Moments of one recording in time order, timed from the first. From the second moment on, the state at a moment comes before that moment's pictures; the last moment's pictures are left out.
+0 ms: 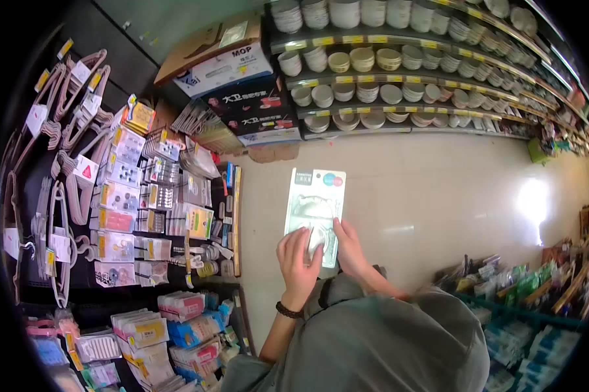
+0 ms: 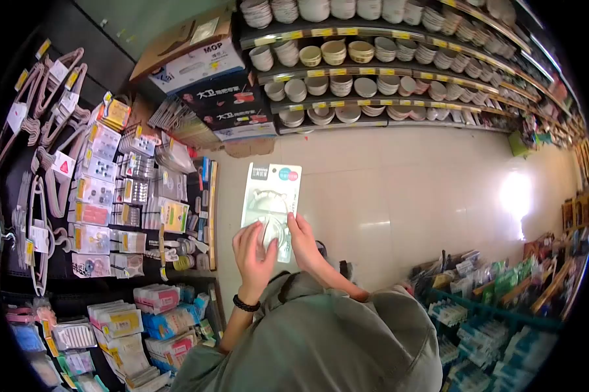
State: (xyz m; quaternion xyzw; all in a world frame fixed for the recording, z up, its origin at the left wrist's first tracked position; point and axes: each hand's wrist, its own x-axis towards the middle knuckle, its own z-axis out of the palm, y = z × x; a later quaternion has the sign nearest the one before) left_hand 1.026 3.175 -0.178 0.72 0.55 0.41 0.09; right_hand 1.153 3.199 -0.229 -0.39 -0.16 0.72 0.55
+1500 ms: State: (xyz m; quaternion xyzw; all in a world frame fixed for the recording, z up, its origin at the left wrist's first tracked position) left_hand 0.685 3.761 -0.026 0.82 0.50 0.29 0.06; right_hand 0.879 3.811 -0.084 -0.24 -0.28 0.83 0.42
